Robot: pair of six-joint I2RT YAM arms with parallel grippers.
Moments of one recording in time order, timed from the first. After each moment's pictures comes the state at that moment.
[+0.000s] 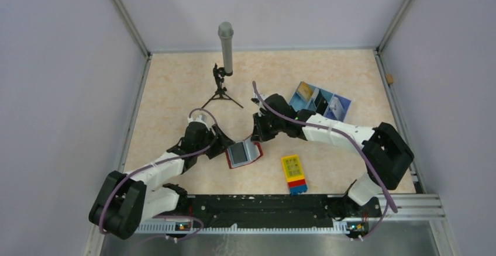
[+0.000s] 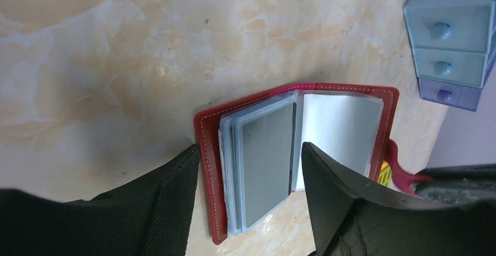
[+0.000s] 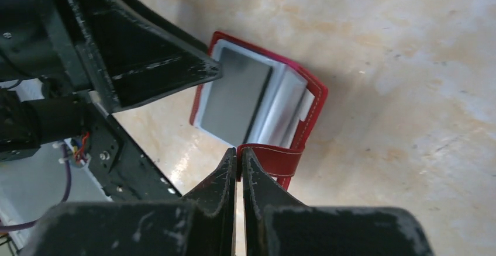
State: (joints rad) left arm -0.41 1.11 0.32 0.07 0.20 -0.92; right arm 0.83 1.58 1.05 -0.26 -0.23 0.45
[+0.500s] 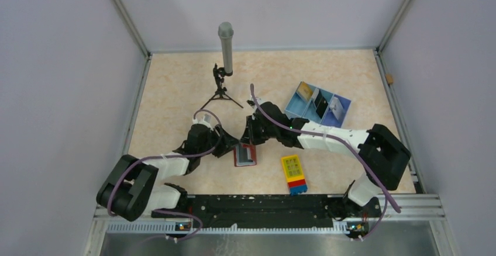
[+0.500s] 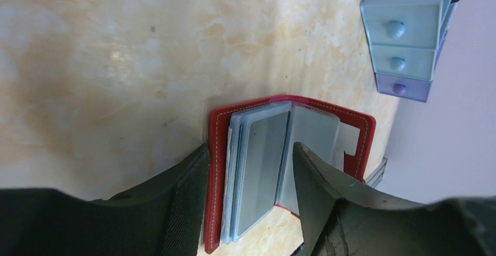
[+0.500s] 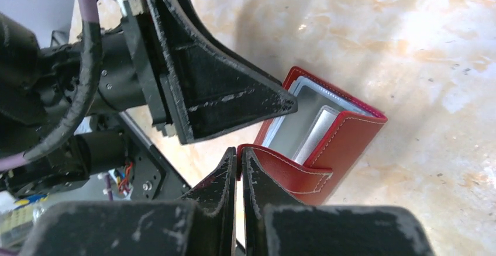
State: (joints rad) left arm -0.41 1.25 0.25 0.40 0.29 -1.01; right arm 0.95 1.59 1.02 -0.07 -0.16 0.67
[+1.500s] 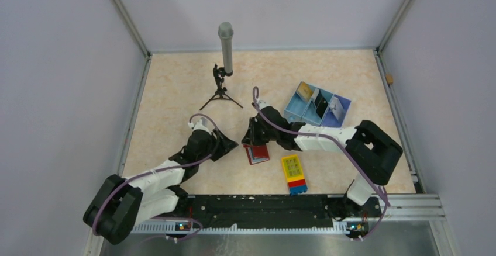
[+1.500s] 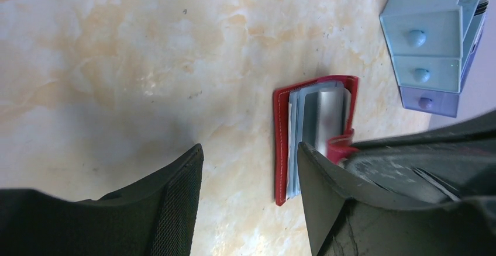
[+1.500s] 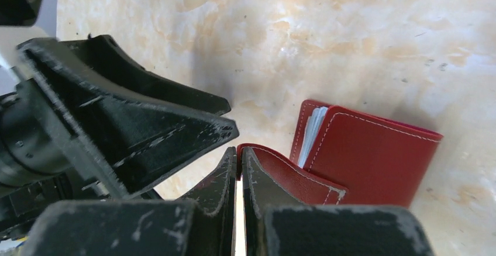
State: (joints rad) left arm -0.52 1.11 0.24 0.26 0.08 -1.03; right arm 0.93 1.64 0.92 0.06 -0.09 0.74
